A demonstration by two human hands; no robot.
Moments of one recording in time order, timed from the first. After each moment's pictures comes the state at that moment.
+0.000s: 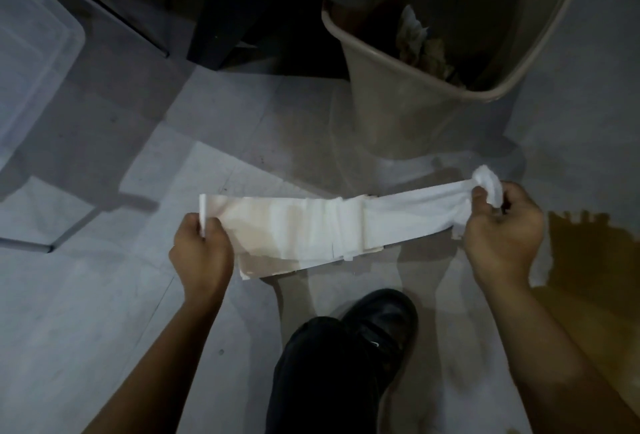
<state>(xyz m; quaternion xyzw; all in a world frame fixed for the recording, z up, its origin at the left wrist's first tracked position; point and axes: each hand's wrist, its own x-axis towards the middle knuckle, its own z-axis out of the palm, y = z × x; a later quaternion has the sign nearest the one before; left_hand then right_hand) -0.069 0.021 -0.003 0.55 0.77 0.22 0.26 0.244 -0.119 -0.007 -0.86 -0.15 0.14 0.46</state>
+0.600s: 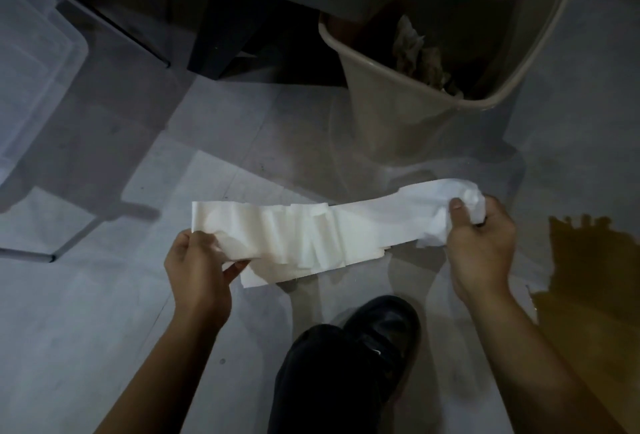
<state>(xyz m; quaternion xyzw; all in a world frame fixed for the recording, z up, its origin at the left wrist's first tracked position) -0.057 0.012 0.033 0.26 0.73 0.37 0.51 0.222 -0.111 -0.007 -0.82 -0.08 0.23 0.51</state>
